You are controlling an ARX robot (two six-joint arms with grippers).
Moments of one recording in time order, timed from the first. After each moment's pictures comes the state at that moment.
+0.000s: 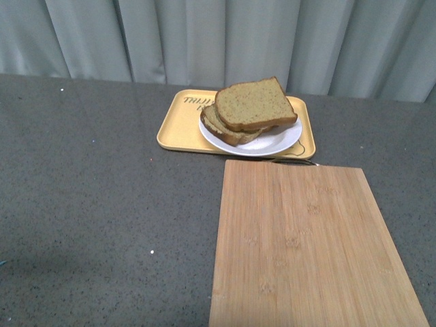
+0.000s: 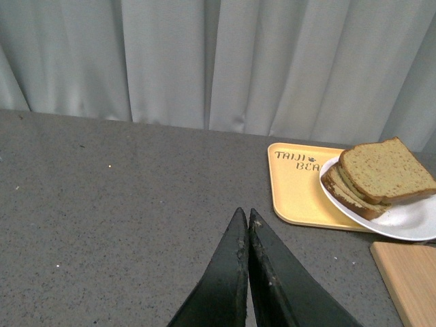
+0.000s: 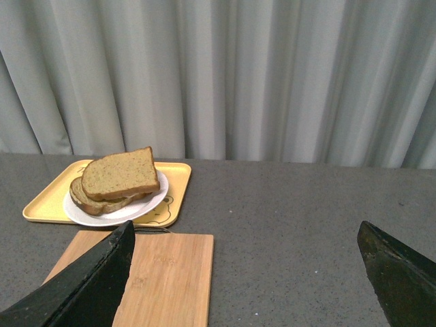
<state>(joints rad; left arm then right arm) -0.08 1.37 0.14 1.22 -0.08 -0.01 0.00 0.00 0.00 0.00 0.00 0.00</state>
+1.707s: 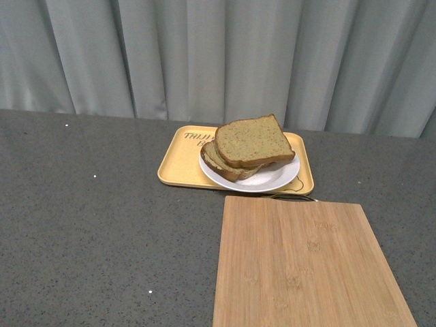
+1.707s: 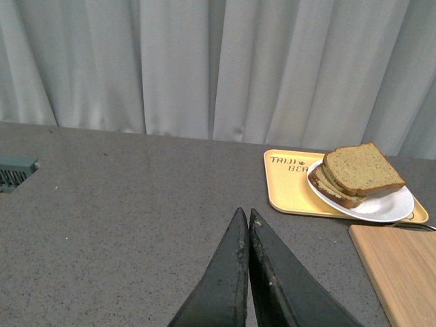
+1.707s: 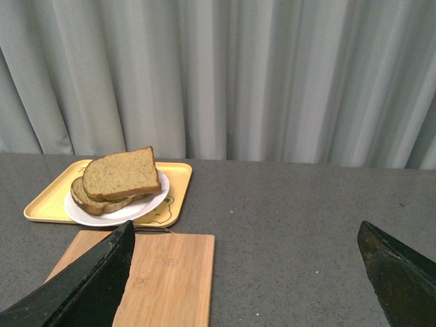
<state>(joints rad) 0.00 0.21 0.02 0.21 0.00 -0.01 0.00 0.00 0.00 0.00 0.00 0.00</state>
